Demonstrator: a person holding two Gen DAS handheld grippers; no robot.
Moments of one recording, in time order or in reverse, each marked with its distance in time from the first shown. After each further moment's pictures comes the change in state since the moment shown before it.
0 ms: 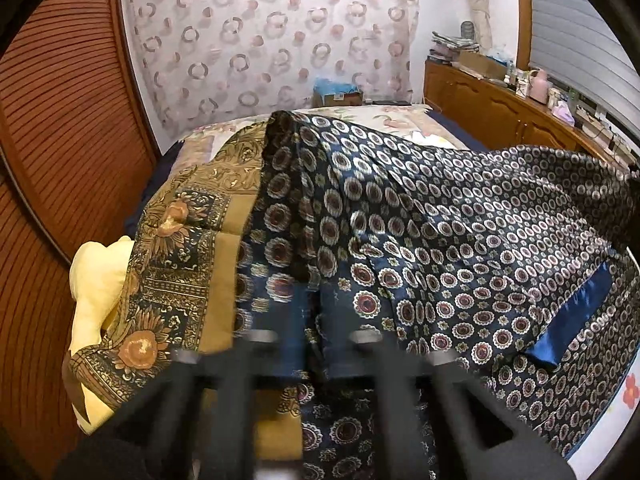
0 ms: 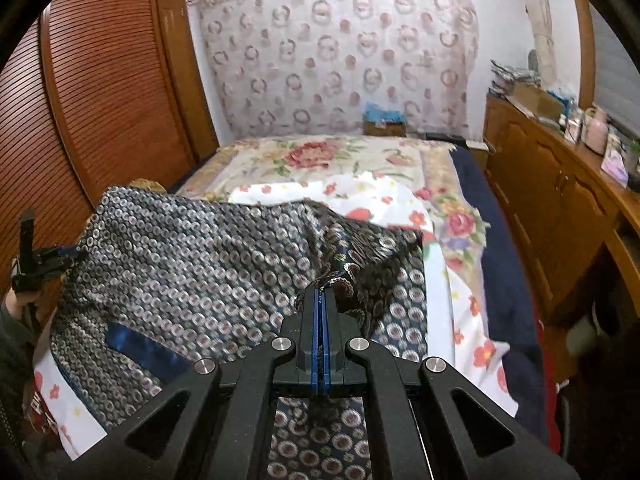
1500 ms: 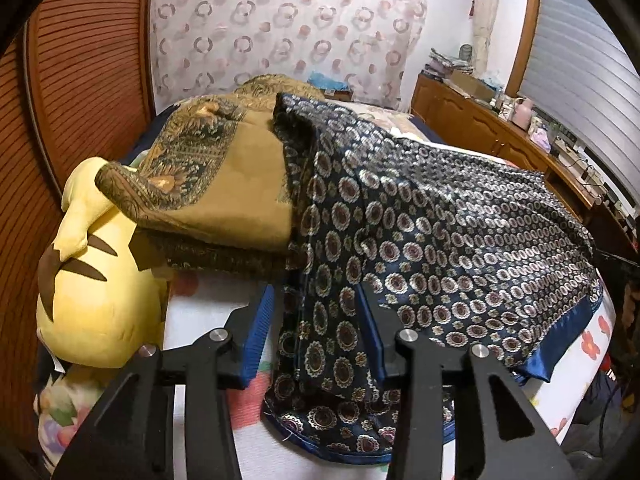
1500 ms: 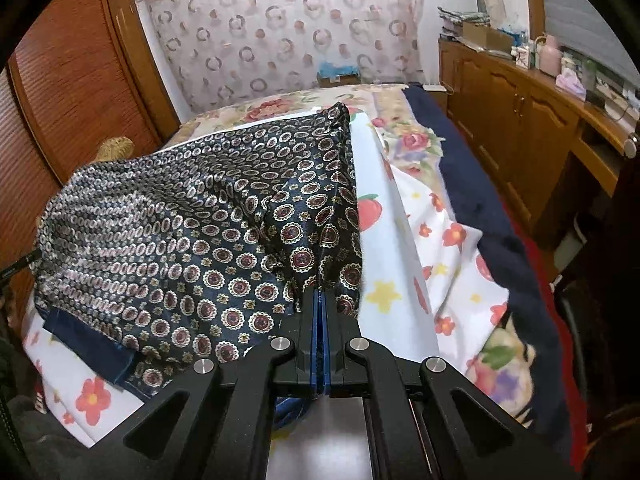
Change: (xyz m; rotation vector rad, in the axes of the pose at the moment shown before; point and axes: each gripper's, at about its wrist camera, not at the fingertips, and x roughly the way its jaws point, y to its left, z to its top) left arm -0.053 0.017 -0.091 -0.136 0.020 -0.128; right arm -0.006 -0.024 -0.080 0.125 0.102 -0.072
